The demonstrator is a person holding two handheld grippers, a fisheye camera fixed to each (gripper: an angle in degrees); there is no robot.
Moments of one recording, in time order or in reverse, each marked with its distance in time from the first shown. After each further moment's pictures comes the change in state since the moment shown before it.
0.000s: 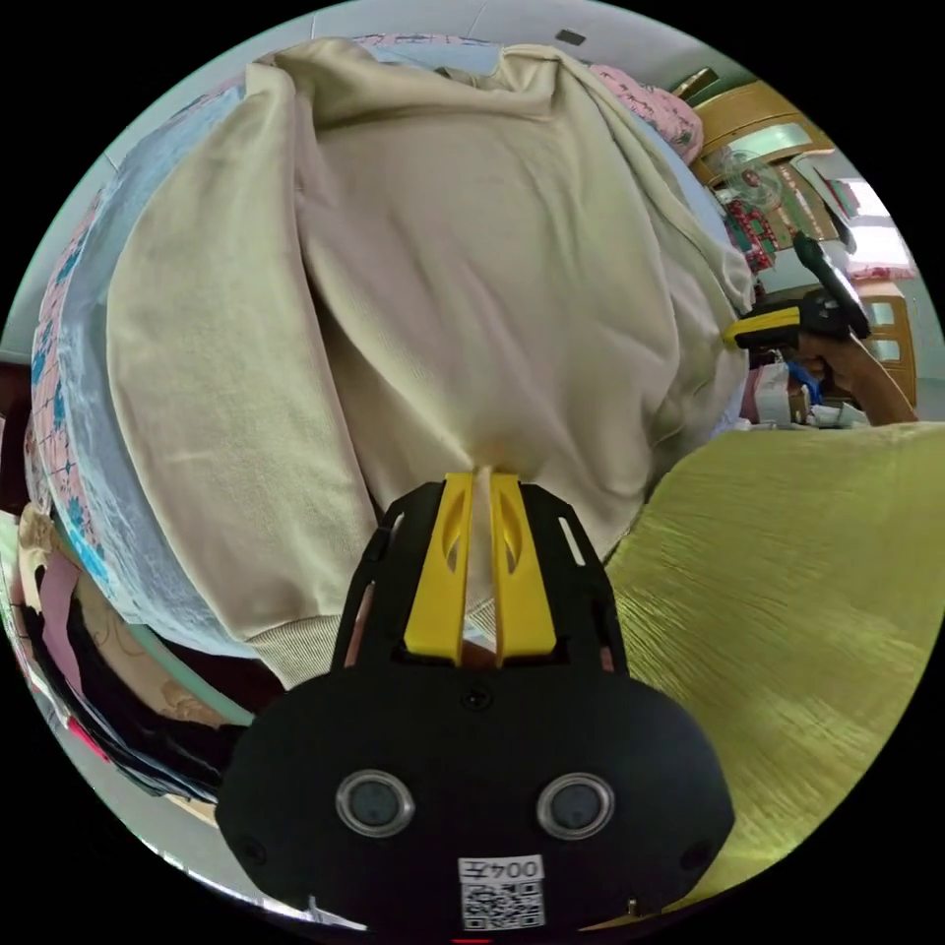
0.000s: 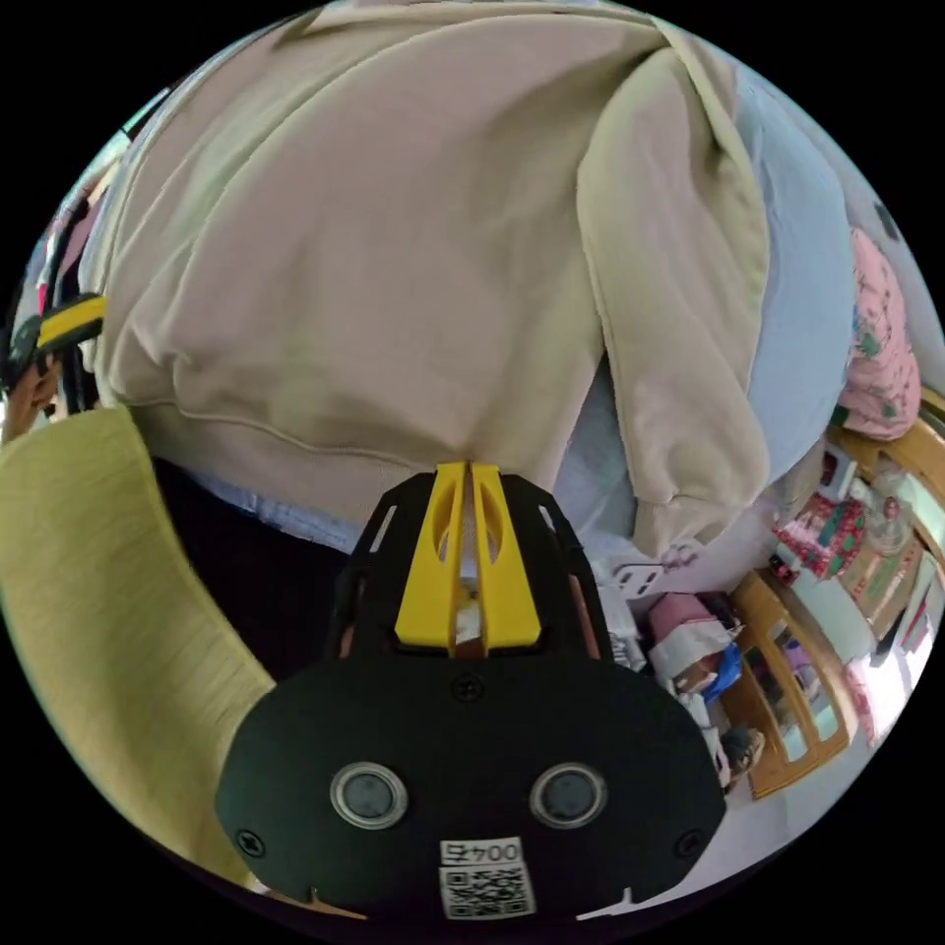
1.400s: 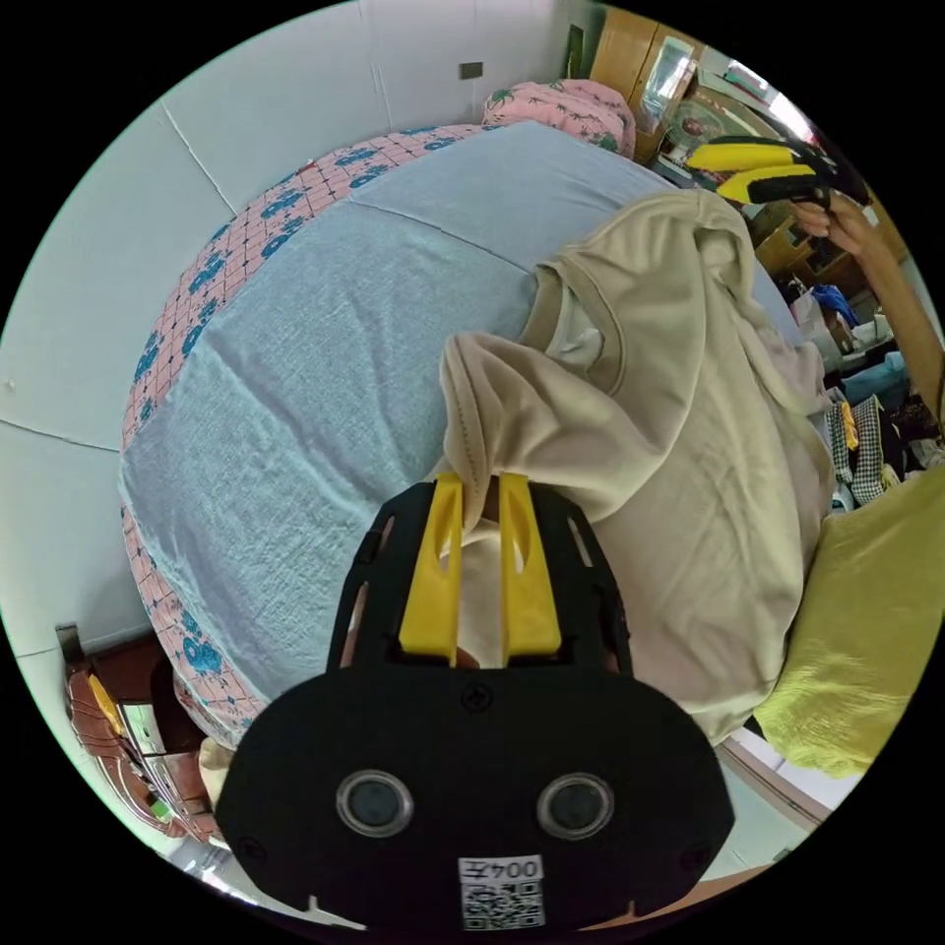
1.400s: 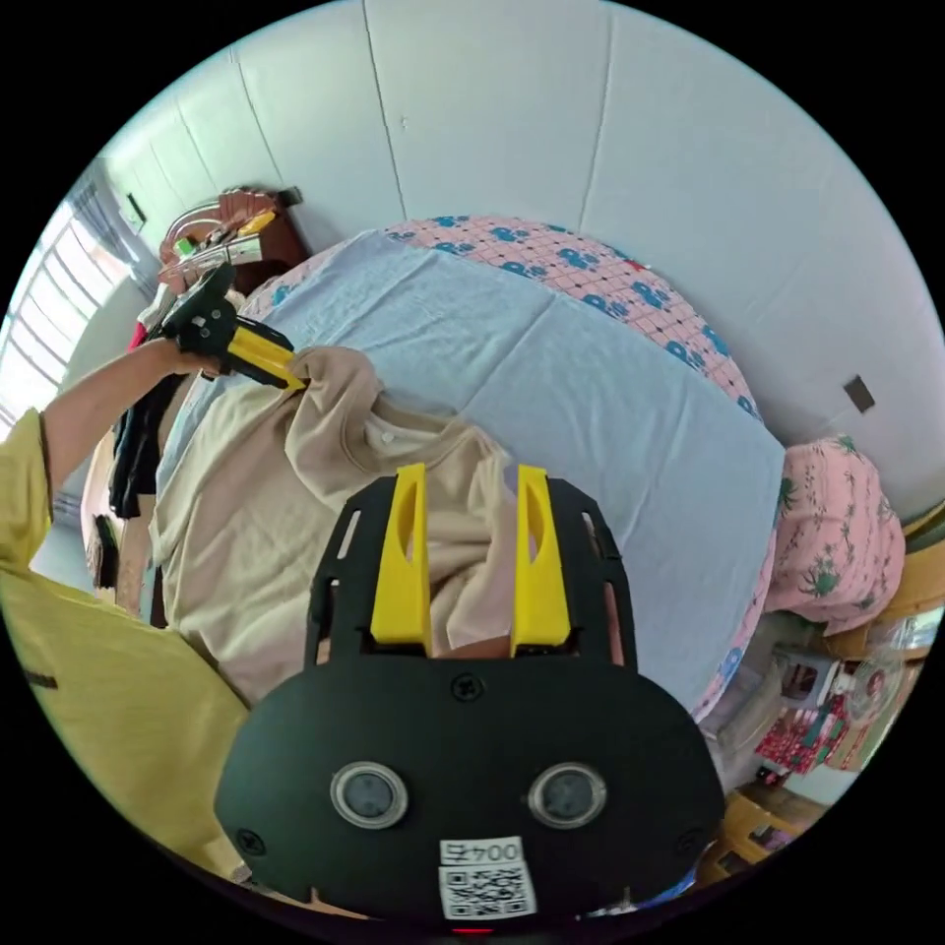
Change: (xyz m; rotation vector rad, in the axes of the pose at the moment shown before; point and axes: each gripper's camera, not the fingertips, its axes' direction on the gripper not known) left arm -0.056 -0.458 -0.053 0.143 -0.262 0.376; right arm 0.189 -0.266 -0.096 0.717 -0.082 -0.159
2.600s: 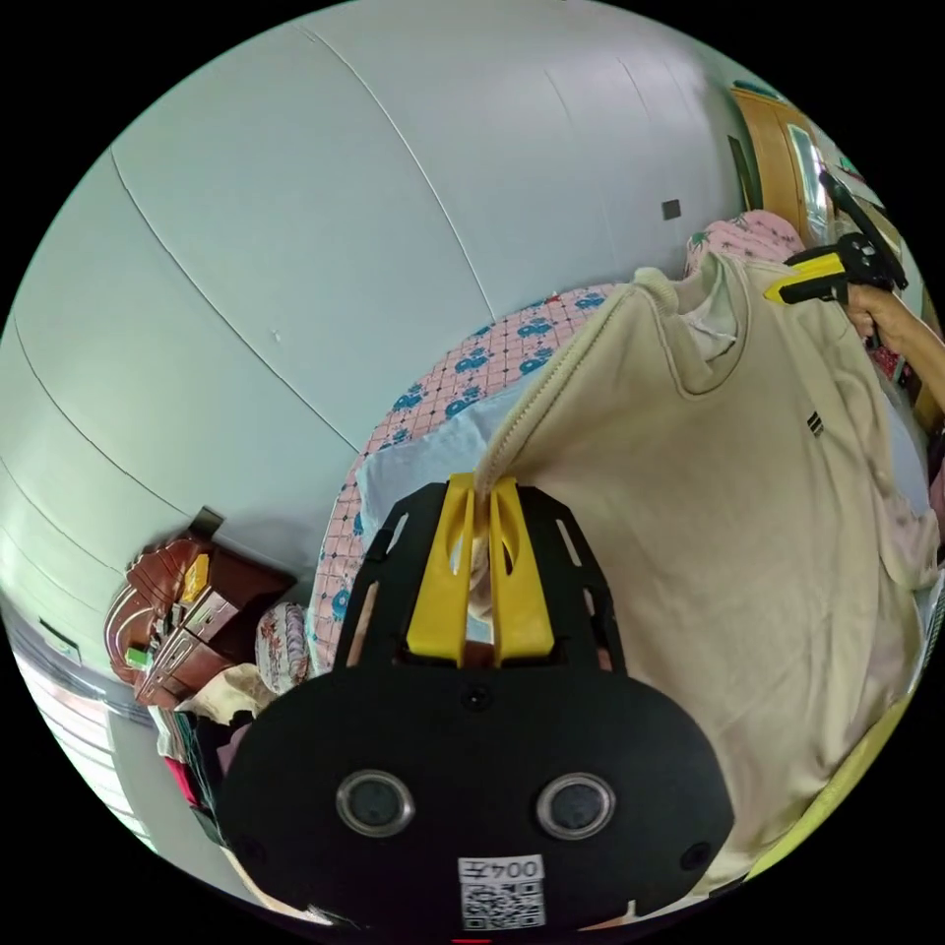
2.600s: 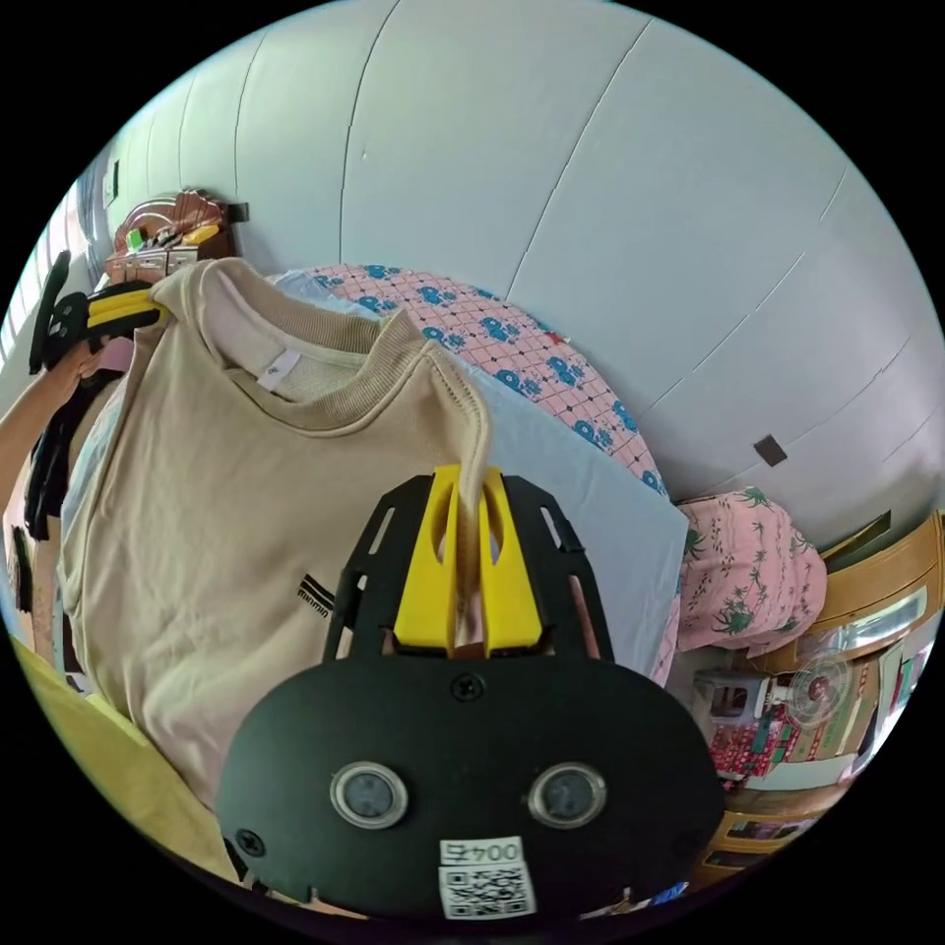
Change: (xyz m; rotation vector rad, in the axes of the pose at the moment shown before) left arm 0.049 0.036 -0.135 0.363 -0.551 -0.371; right arm 0.061 0.010 -0.002 0.146 0.275 -0.044
